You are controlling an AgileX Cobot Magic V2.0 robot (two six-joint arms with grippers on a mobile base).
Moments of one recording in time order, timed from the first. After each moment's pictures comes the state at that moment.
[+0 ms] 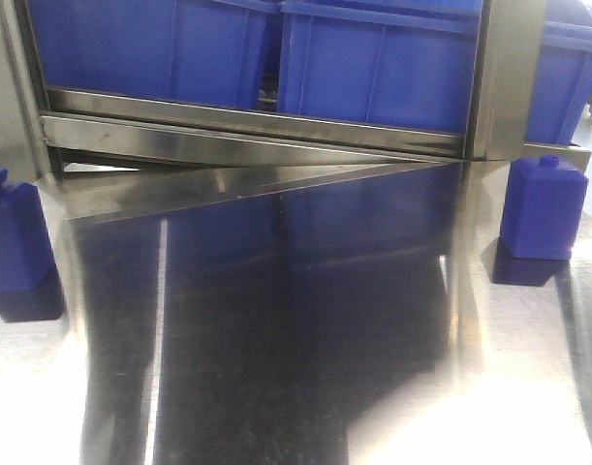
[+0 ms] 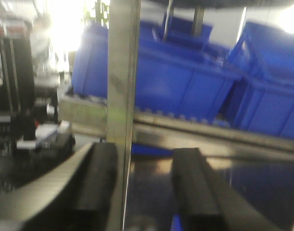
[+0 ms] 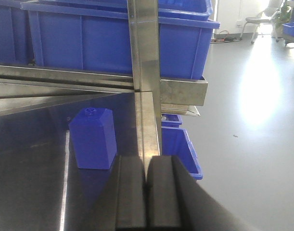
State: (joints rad) left arm 0.01 0.34 -0.59 -0.07 0.39 -0.04; right arm -0.02 -0.01 0.03 0.13 0.09 -0.04
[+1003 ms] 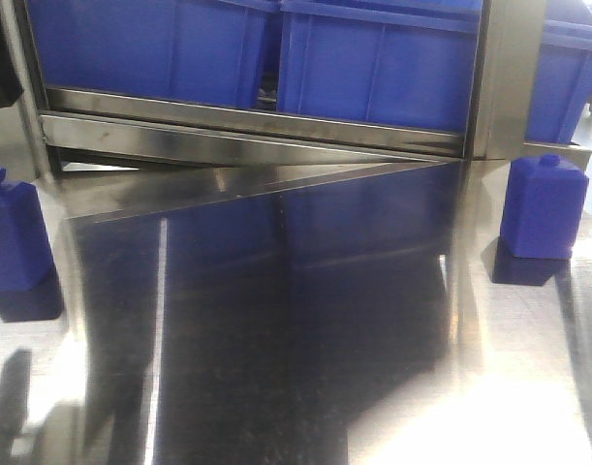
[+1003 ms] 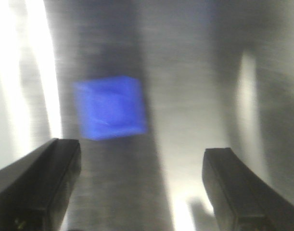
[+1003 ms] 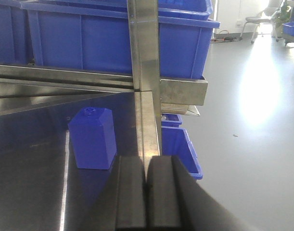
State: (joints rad) left arm -0.23 1.43 -1.28 -0.06 1.10 -0.20; right arm -0.02 -0.01 0.03 0.13 0.09 -0.04
